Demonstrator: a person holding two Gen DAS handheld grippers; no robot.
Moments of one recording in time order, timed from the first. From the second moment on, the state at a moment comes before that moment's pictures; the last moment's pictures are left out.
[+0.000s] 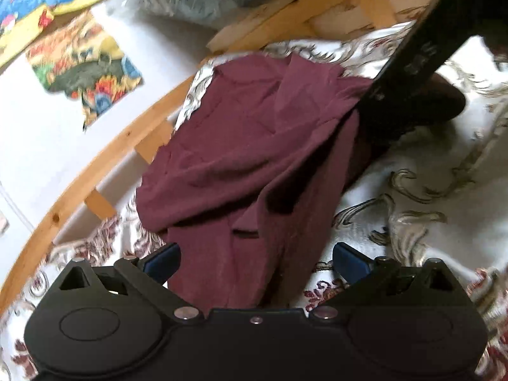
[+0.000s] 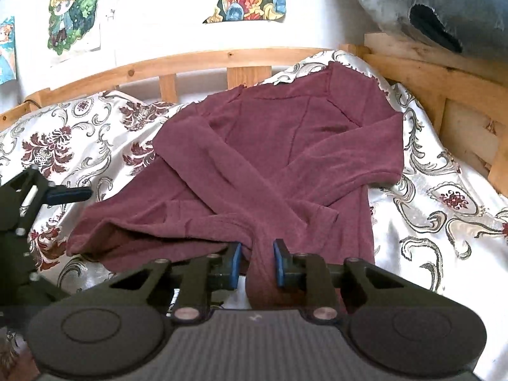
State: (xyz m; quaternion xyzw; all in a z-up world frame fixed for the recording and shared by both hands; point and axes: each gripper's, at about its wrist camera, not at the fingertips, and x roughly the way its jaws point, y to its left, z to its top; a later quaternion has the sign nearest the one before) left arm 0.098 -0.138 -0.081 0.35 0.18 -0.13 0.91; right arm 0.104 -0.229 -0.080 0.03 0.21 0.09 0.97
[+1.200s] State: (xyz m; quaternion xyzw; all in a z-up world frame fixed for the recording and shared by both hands) left arm 0.137 -0.081 -0.022 0.22 0.25 -0.13 0.93; right arm 0.095 -0.139 -0.118 -0.29 0.23 0.02 0.93
